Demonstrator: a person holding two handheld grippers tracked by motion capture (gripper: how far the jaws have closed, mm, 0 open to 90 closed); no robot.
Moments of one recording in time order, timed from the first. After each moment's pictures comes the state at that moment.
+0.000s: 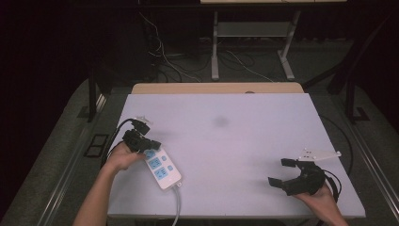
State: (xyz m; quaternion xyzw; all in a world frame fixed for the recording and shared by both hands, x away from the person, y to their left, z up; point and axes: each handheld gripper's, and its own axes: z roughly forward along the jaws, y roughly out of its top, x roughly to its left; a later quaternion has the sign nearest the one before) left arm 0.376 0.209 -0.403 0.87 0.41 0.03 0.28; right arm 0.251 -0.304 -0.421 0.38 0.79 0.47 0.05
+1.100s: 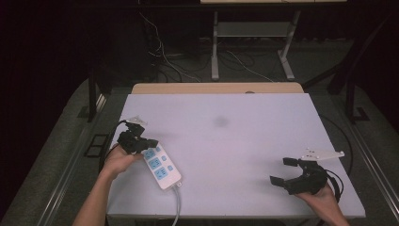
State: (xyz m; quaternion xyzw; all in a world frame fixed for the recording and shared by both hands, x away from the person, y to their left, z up) left arm 0.359 0.223 -0.392 0.84 0.41 0.07 0.34; right arm 0.251 -0.309 -0.419 0.39 0.79 0.48 0.05
